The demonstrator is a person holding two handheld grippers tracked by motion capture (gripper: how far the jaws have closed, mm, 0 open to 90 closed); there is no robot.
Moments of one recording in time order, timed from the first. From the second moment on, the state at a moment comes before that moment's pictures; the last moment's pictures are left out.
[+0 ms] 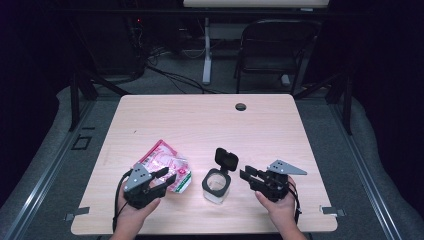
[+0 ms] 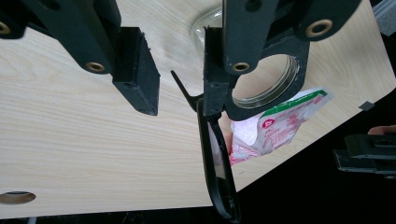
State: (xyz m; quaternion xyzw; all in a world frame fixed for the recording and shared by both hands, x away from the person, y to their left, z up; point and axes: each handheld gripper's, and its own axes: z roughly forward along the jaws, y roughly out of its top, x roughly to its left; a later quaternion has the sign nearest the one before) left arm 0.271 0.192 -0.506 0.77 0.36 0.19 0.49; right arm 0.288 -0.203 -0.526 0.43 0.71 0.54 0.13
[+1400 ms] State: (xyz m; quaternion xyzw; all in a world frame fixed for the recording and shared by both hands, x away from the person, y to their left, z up) left arm 0.271 0.201 -0.553 0.83 0.34 0.21 0.39; right arm 0.298 -0.208 -0.530 0.45 0.70 0.55 0.12
